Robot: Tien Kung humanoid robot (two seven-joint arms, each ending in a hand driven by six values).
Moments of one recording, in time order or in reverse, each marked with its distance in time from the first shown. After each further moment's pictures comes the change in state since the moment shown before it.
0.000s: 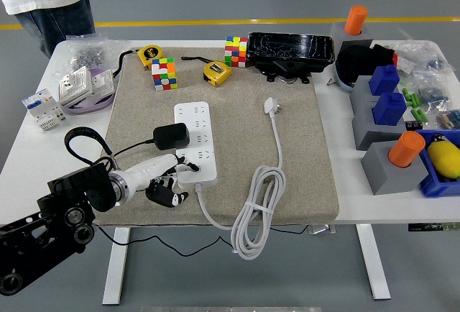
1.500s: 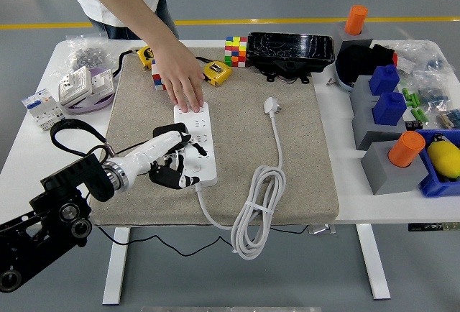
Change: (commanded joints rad) left arm 0.020 -0.001 -0.062 -0.026 -0.010 0.127 -0.180; right arm -0.005 0.008 0.017 0.000 -0.004 -0.001 -0.001
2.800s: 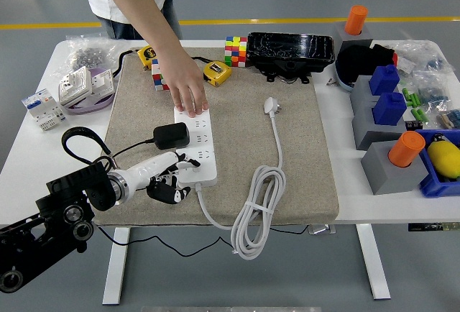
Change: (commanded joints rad) left arm -0.007 -0.006 0.032 0.030 -0.035 -0.091 0.130; right arm 0.000 0.001 0.001 0.001 0.000 0.000 0.001
